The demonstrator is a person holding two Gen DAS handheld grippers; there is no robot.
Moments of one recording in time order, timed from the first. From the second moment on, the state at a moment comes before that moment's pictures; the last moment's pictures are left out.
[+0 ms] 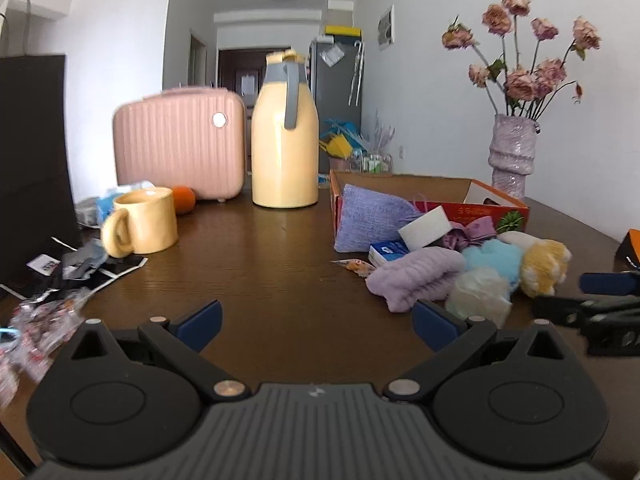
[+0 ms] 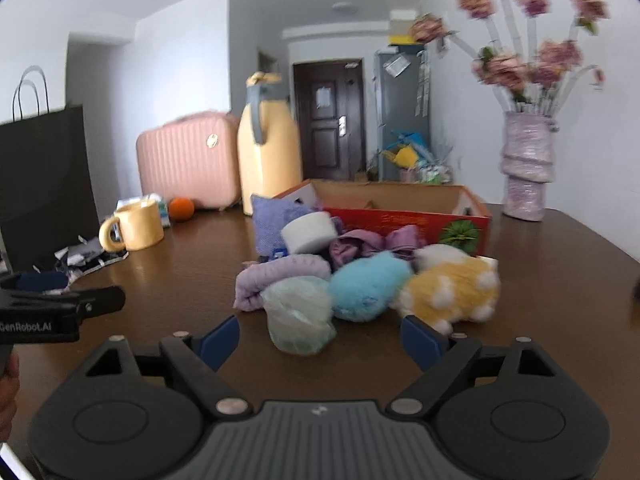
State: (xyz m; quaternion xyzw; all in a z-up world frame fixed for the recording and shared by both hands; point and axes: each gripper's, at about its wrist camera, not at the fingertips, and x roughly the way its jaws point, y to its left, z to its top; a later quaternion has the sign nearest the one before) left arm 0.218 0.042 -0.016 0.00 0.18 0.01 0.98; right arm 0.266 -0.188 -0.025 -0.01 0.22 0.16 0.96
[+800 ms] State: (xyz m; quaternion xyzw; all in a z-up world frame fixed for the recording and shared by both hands) left arm 0.441 0.033 -0.049 -0.06 0.34 -0.02 0.94; right arm 0.370 -0.214 -0.010 0.01 0.22 0.22 0.95
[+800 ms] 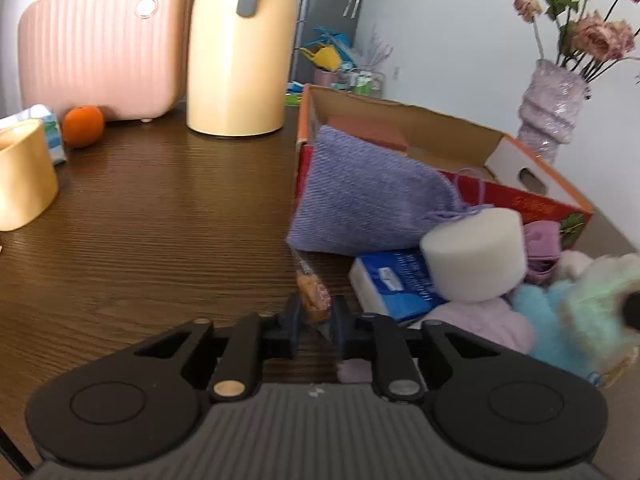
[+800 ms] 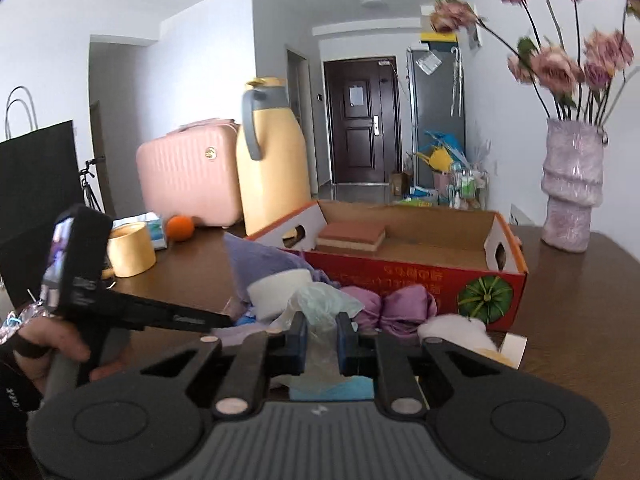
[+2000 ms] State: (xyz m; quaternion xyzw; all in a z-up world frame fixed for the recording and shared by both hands) left arm 0.208 -0.007 0.046 -0.04 0.17 -0.10 0.98; right arm 0.207 -0.263 0.033 0.04 0.15 0.17 0.97
